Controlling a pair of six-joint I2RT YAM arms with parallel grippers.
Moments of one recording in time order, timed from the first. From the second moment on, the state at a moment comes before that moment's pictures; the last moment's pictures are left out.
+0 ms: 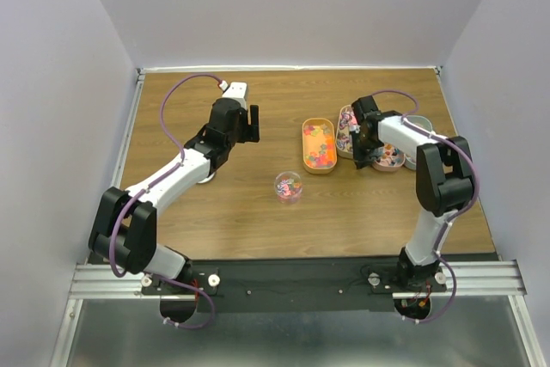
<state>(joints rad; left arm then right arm) -0.47 1.44 0.98 -0.01 -0.18 -0.24 0.26 1.88 1.27 -0.71 0.08 0.25</state>
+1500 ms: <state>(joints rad) -0.47 1.44 0.97 -0.01 -0.23 -0.22 0.33 1.32 0.91 -0.54 0.00 0.13</state>
